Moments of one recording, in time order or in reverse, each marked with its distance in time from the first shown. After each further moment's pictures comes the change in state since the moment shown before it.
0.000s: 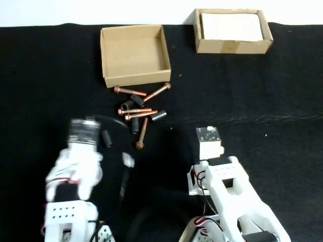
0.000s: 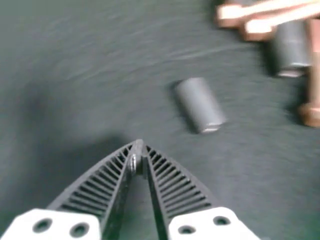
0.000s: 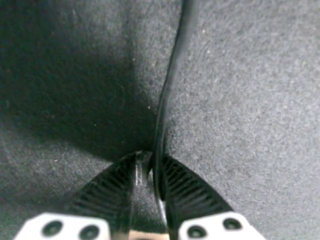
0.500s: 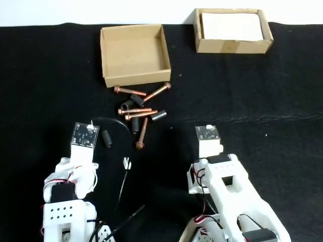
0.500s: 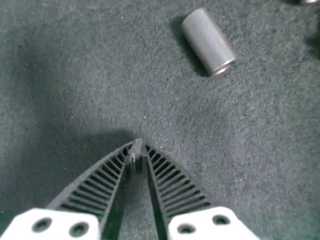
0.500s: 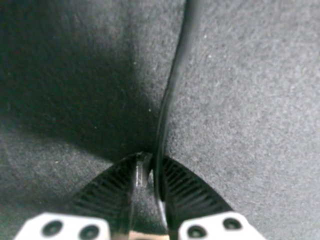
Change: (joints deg) left arm -0.4 0.0 -2.5 13.1 -6.1; right arm -0.3 -0.1 -1.8 0.1 0.0
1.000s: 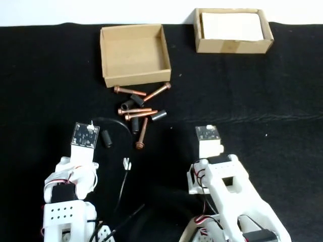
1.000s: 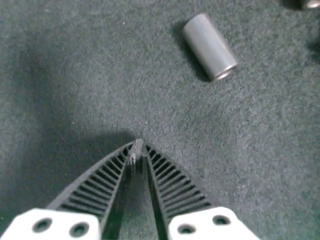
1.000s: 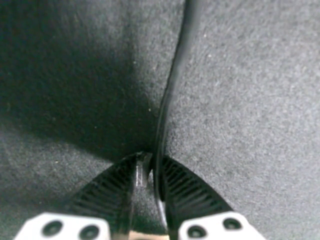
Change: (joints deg) left arm 0.0 -0.1 1.2 -2.5 -0.1; right arm 0.1 0.0 0.4 0.0 0.0
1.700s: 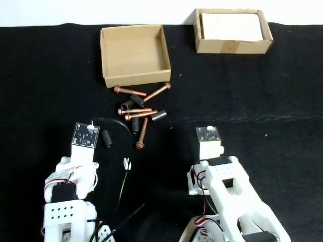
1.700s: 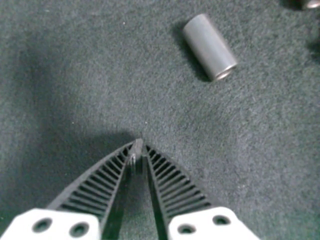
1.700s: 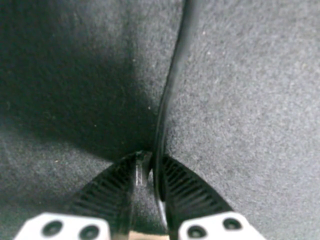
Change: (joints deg) left arm 0.0 0.0 0.0 0.0 0.0; right arm 0.1 -0.1 1.4 -0.4 0.0
